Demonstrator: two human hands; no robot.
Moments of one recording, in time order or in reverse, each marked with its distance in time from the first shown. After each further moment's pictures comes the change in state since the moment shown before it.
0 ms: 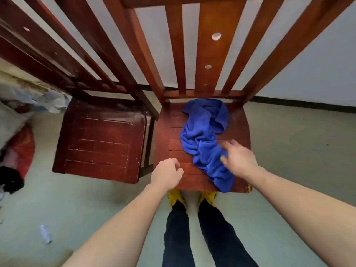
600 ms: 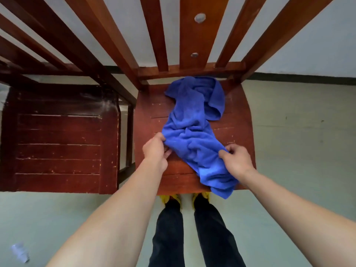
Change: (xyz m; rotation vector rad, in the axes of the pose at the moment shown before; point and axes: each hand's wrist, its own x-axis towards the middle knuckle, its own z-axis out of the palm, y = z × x) left_hand 0.125 0.012 0.041 -1.442 0.074 -0.561; right_hand 0.025 0.025 0.090 0.761 0.075 0.573
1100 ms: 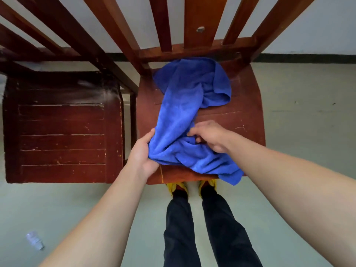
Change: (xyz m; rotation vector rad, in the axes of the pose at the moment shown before) left_hand -0.007 0.007 -0.065 -0.176 -0.436 -0.198; right_hand 0.013 -0.069 0.064 0.288 -0.441 0.099
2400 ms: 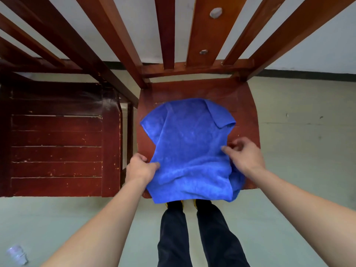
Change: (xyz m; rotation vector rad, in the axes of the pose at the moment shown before) left_hand 0.029 -0.004 -0.040 1.188 0.698 0.178; right_hand -0.022 0.051 -0.079 -0.493 0.579 -0.048
